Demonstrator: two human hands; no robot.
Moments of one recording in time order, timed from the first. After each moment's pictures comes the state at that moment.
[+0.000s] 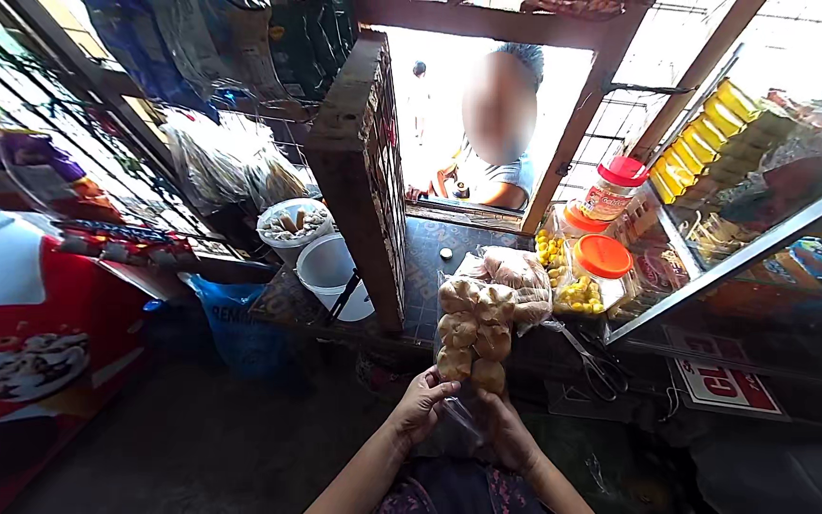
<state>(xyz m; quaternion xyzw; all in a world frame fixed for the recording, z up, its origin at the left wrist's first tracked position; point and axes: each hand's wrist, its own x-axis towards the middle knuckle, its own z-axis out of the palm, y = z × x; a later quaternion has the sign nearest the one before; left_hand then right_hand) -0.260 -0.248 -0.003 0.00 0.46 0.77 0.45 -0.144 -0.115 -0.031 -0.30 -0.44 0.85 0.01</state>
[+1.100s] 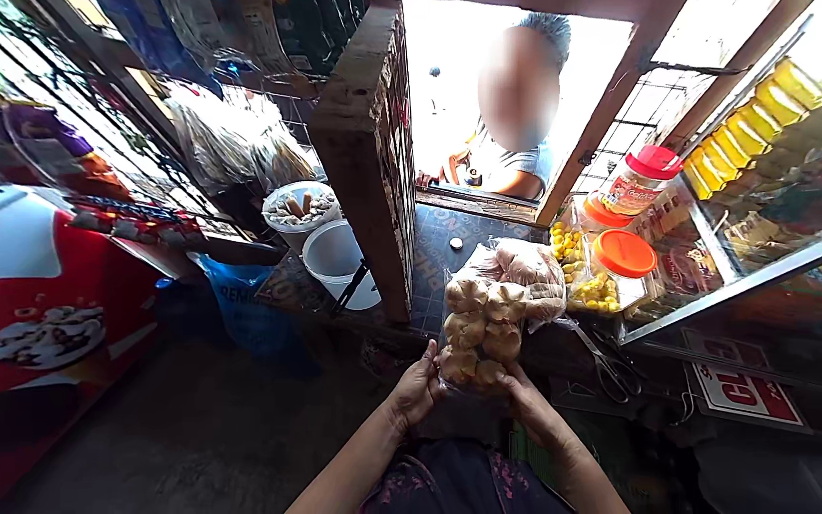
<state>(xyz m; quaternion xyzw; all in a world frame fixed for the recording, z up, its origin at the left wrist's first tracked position) -0.283 -0.254 -0.014 -0.03 0.40 0.77 0.50 -0.152 -0.077 -0.001 -0.27 -0.59 0.76 -0.06</state>
